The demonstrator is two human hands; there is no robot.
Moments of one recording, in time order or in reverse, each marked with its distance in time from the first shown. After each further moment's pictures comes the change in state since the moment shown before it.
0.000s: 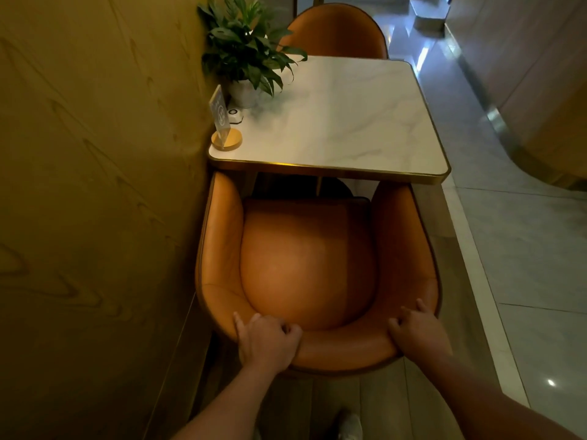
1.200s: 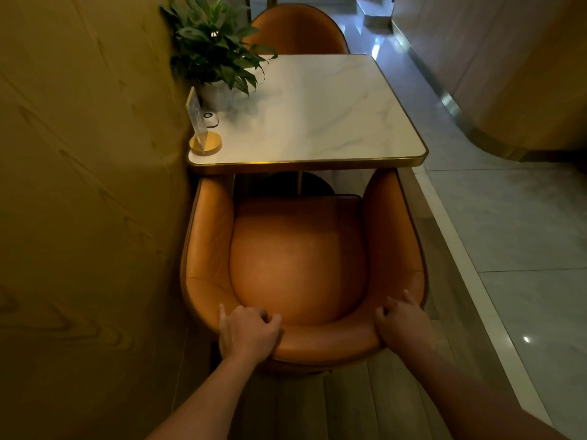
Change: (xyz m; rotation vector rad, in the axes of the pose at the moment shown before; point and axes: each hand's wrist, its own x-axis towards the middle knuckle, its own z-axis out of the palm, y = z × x) left_hand 0.038 -0.069 -0.018 -0.031 0.062 0.117; right_hand -0.022 -0.046 0.056 0.056 0.142 0.122
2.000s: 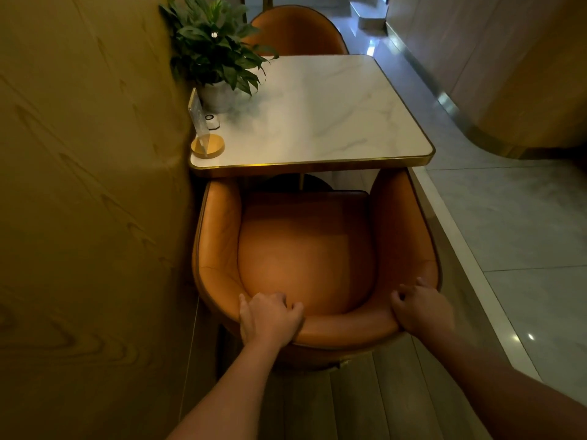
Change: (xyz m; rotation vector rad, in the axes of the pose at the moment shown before) left_hand 0.031 0.018 -0.006 0.020 -0.017 0.047; right_hand 0.028 -0.011 -0.013 -0.112 0.123 -0.022
